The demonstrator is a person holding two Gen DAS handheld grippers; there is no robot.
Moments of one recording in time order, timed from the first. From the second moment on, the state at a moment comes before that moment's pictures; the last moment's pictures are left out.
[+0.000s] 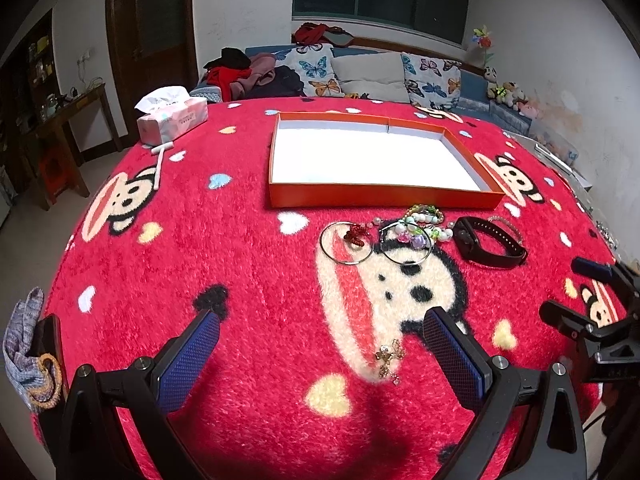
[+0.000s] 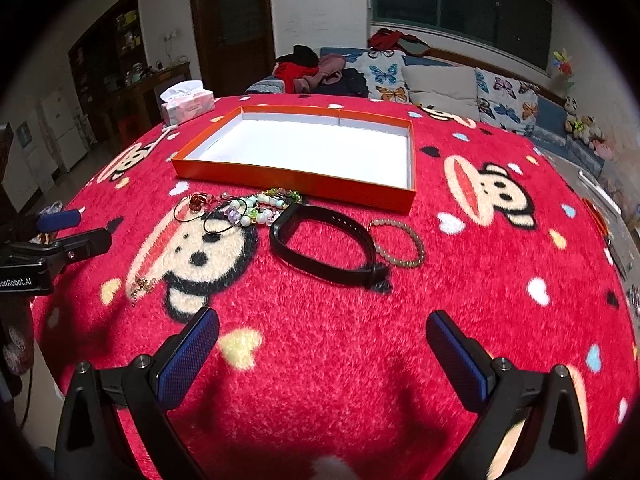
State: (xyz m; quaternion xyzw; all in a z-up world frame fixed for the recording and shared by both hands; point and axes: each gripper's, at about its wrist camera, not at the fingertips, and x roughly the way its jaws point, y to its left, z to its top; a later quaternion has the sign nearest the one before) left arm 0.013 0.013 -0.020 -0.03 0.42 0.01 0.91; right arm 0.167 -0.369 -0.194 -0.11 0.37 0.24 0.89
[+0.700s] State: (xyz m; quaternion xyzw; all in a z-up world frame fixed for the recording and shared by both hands) left arm 0.000 -0.007 -0.032 -0.01 0.44 -0.10 0.89; right arm 0.232 -0.342 -0.197 -0.23 0.37 0.38 0.81
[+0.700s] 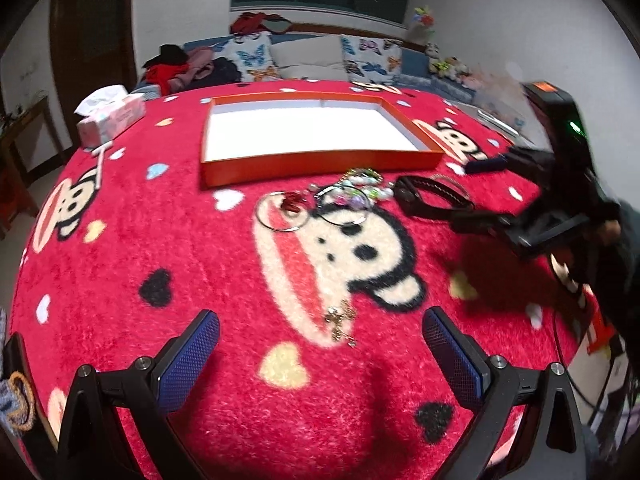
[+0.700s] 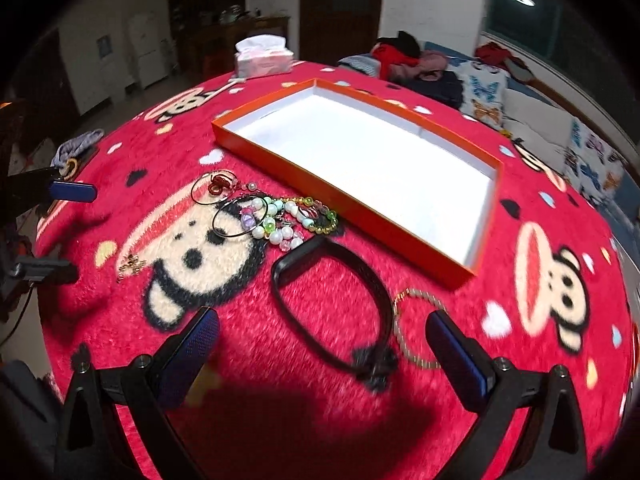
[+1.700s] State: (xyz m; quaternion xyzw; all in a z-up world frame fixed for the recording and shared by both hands) left arm 0.024 -0.017 -0.059 0.03 0.48 -0.19 0.86; right arm 0.266 -0.327 -0.216 -0.24 0.40 0.44 0.77
